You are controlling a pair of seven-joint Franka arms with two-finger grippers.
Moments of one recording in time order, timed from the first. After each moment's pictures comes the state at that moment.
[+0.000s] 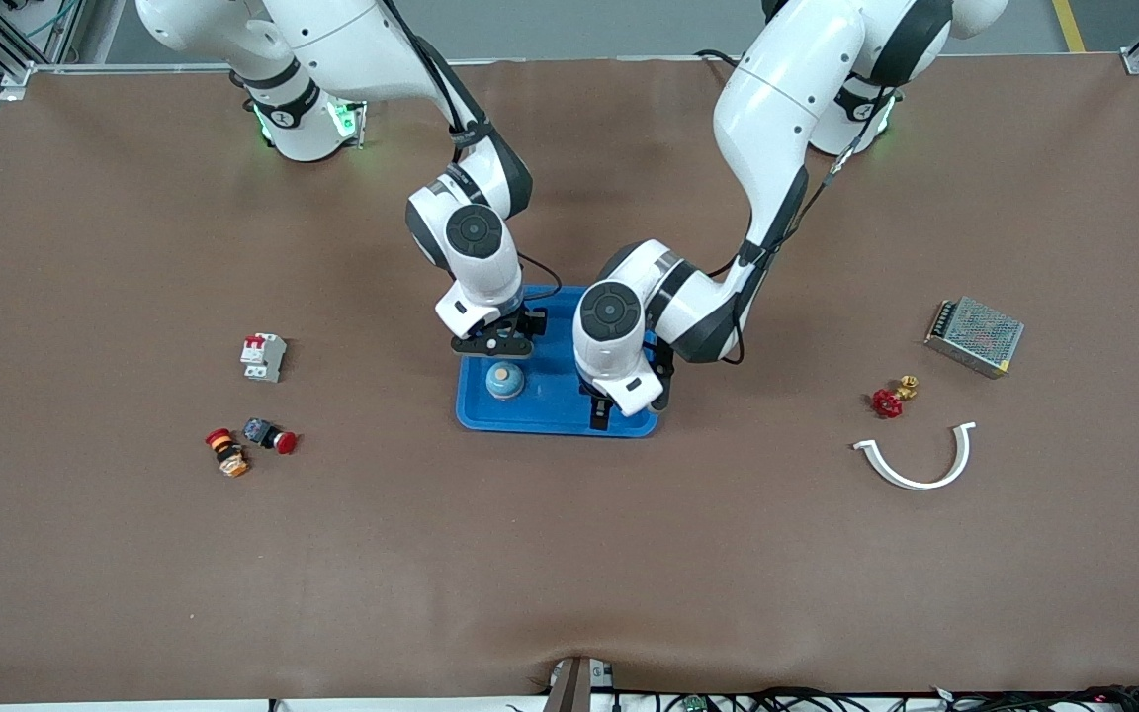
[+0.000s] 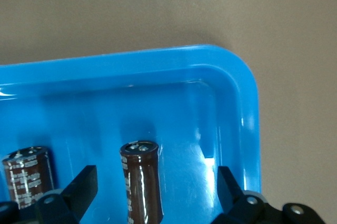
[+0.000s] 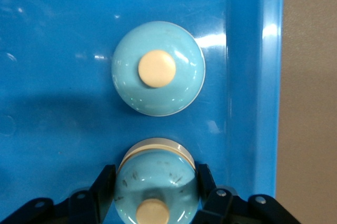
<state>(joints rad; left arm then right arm) -0.71 0.87 -0.01 -1.37 -0.01 2.24 -2.13 0.85 0.56 -0.11 -1.97 0.12 2.55 0.73</state>
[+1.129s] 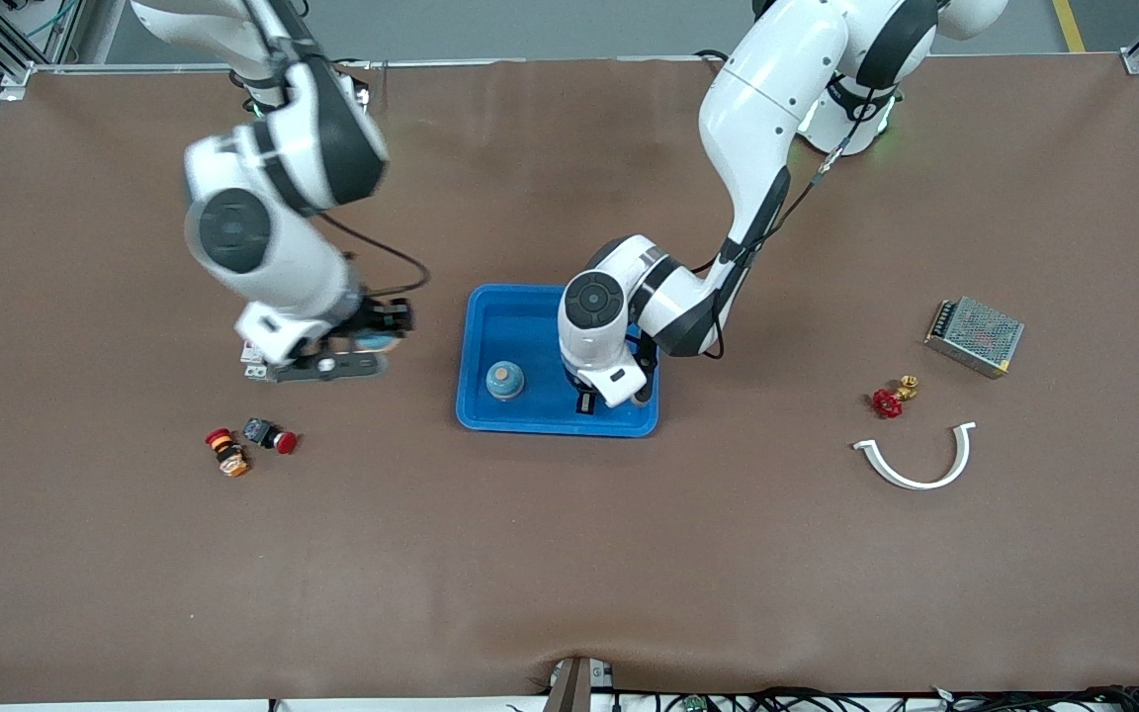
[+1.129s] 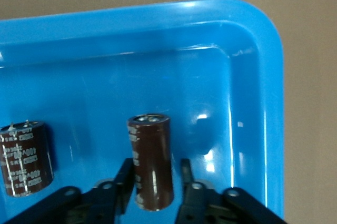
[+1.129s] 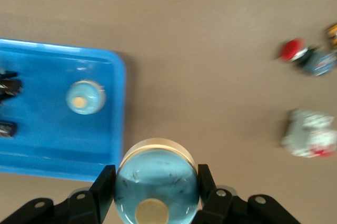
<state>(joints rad) -0.74 0.89 -0.01 -1.36 -0.01 2.27 -2.16 0.48 0.22 -0.15 -1.76 0.10 1.86 0.19</state>
